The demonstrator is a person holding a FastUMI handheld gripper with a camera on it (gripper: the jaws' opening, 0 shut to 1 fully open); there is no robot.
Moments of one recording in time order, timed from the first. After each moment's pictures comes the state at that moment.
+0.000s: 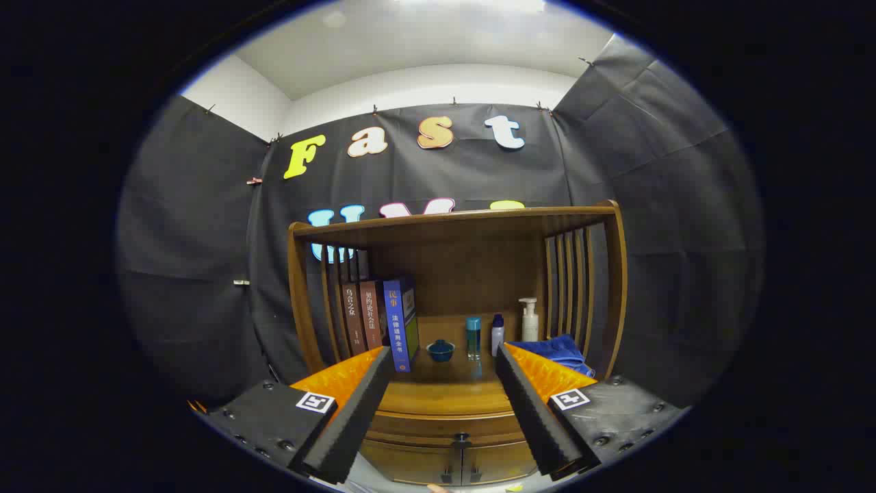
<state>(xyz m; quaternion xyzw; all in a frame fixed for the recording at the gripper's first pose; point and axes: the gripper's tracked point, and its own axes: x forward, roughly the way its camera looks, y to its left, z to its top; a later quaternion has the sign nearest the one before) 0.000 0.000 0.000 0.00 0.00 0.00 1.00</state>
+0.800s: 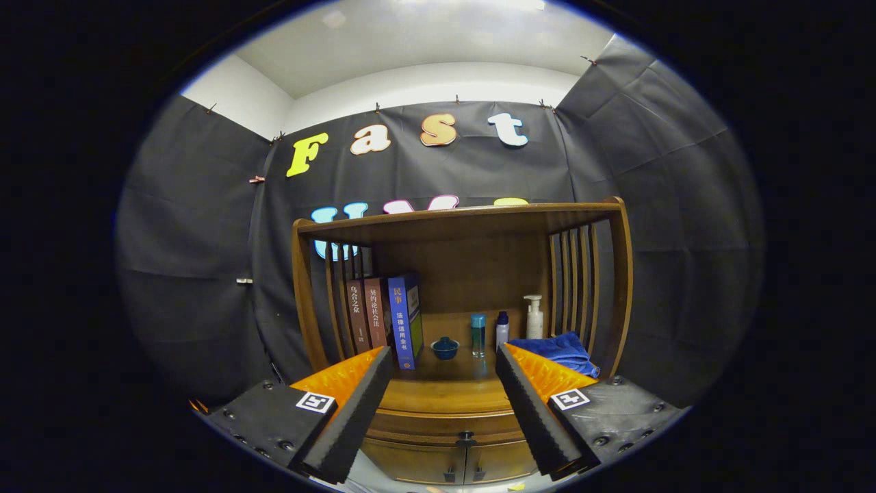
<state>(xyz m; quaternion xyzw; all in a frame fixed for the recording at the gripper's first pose) 0.000 0.002 -0.002 0.00 0.01 0.01 1.00</state>
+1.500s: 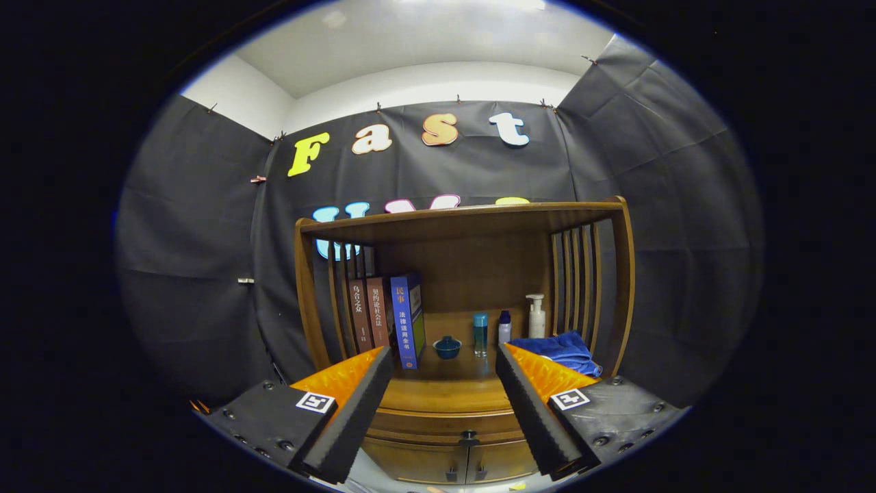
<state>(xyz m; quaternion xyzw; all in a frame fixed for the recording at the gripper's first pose) 0.001 0.005 -0.005 0.00 0.01 0.01 1.00</state>
